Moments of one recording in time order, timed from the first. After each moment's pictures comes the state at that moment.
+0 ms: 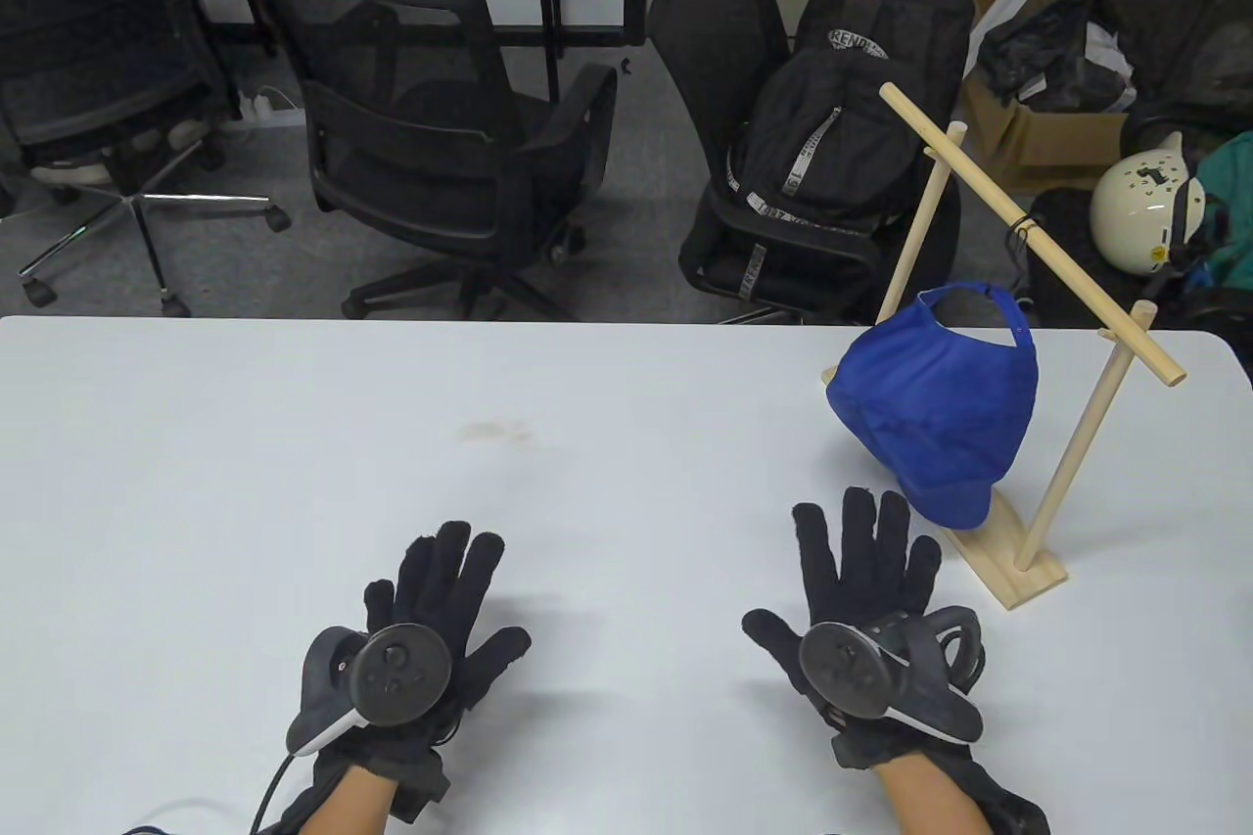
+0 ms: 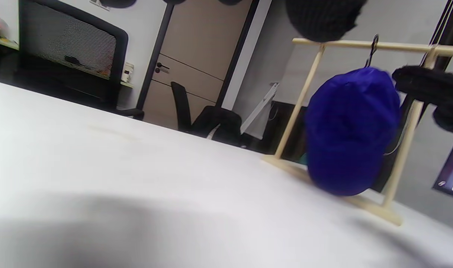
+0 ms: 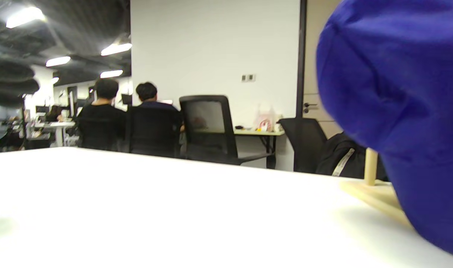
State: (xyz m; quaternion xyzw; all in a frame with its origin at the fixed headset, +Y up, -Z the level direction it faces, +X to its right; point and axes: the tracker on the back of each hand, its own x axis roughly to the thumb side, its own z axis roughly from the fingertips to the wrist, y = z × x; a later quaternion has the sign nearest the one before) left_hand -0.206 -0.686 -0.259 0.03 -0.20 0.17 0.97; right_hand 0.155 -0.663 -0.260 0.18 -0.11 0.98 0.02
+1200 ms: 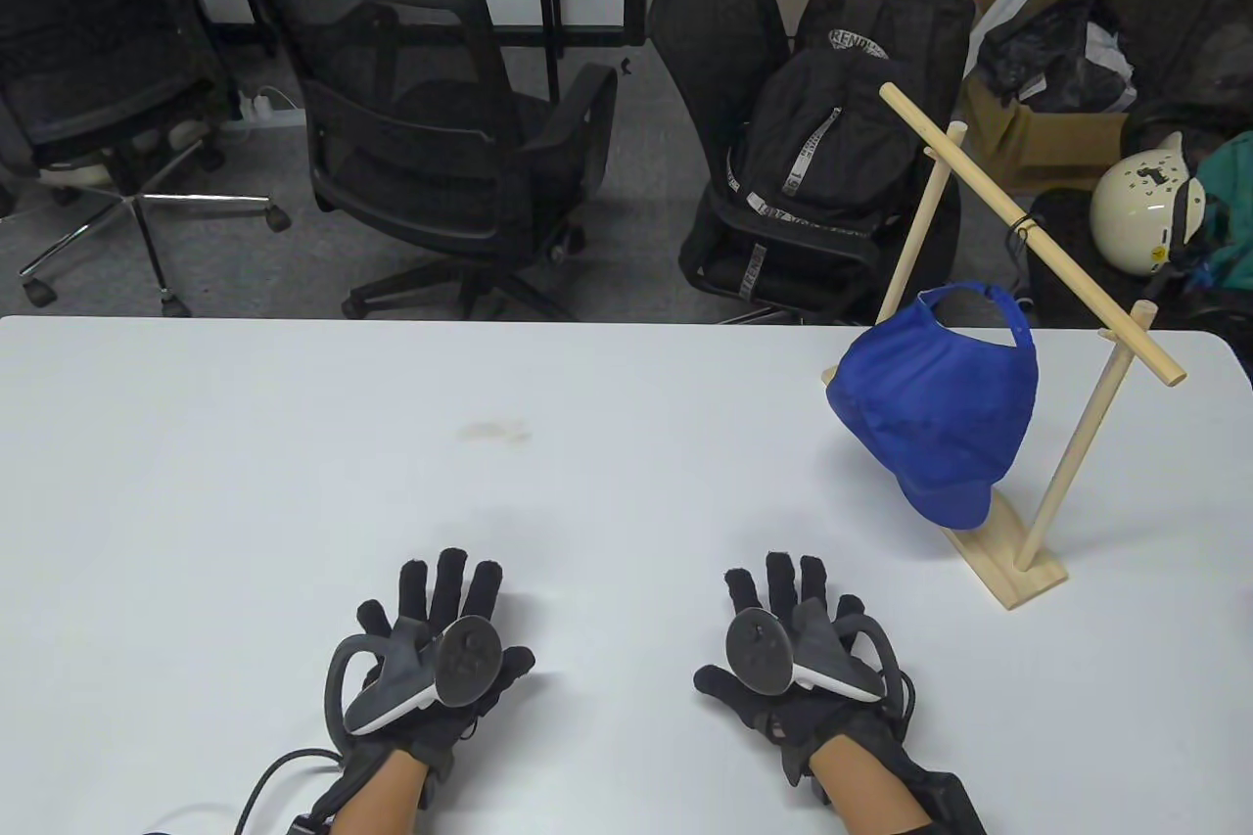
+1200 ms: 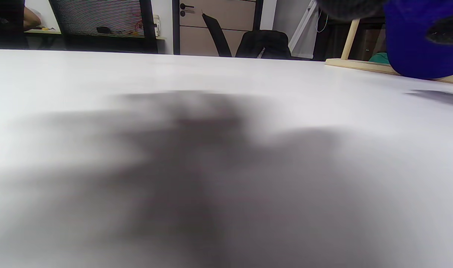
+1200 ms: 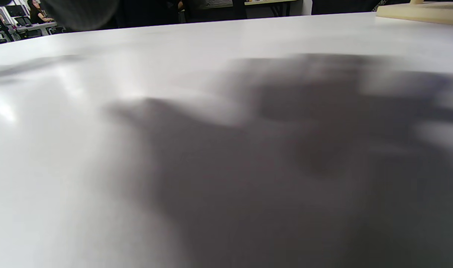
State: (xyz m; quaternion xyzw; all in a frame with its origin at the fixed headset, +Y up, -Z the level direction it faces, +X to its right) left_hand -0.193 -0.745 -0.281 -0.09 -0.15 0.02 0.98; right_hand 0.131 -0.763 -0.289 0.18 0.15 0.97 0.02
